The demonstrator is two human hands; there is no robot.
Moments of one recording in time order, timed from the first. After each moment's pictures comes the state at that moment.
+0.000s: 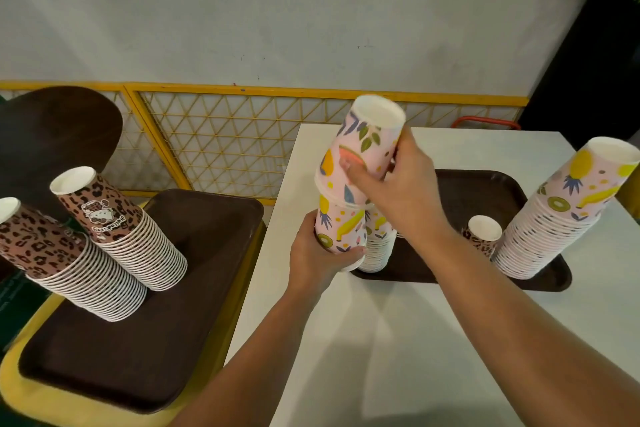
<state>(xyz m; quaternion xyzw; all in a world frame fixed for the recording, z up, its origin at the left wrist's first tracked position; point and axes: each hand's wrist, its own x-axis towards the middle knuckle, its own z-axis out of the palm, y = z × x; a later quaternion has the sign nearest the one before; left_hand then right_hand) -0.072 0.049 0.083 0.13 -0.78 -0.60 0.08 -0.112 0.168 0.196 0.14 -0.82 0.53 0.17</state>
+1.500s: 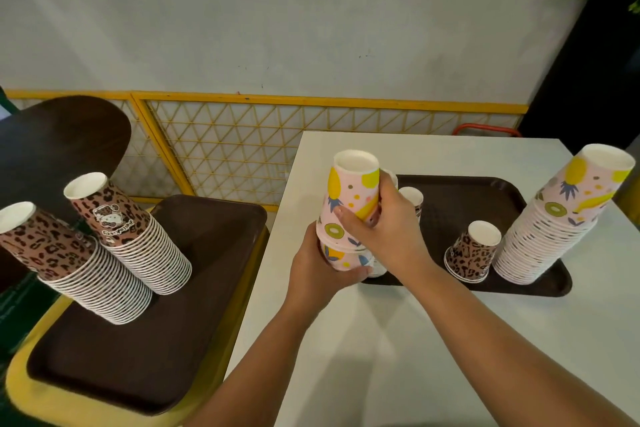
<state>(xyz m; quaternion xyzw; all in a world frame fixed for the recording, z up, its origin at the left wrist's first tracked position) -0.051 0.050 0.096 0.07 -0.80 -0.59 0.07 -0.096 0.167 0.152 0.19 -0.82 0.54 0.10</state>
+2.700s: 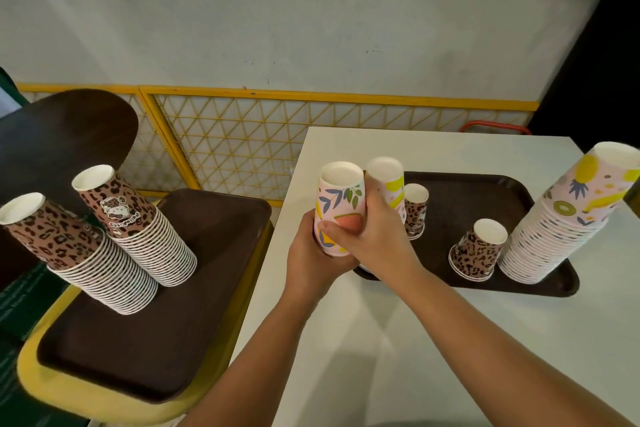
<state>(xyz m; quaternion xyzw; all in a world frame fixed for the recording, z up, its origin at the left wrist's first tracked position) -0.053 0.044 0.100 0.09 -0.78 -0.61 0.12 -0.088 0.152 0.141 0.20 -0.81 0.55 0.06</state>
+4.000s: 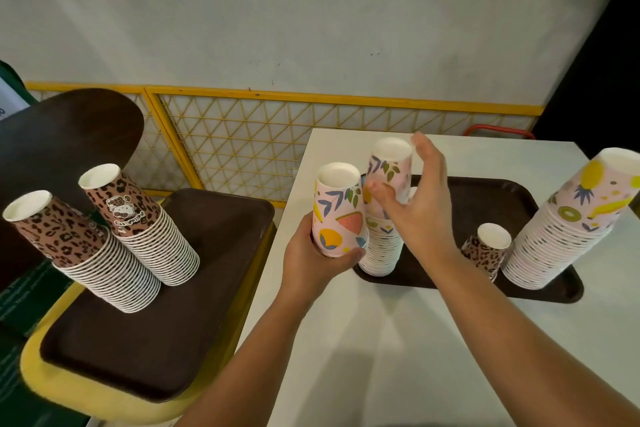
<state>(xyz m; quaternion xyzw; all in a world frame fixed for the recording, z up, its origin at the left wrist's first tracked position) -0.050 0.038 0.106 0.10 -0.79 -0.60 0.11 -0.111 0.181 0.162 0.14 -0.81 0.53 0.22</state>
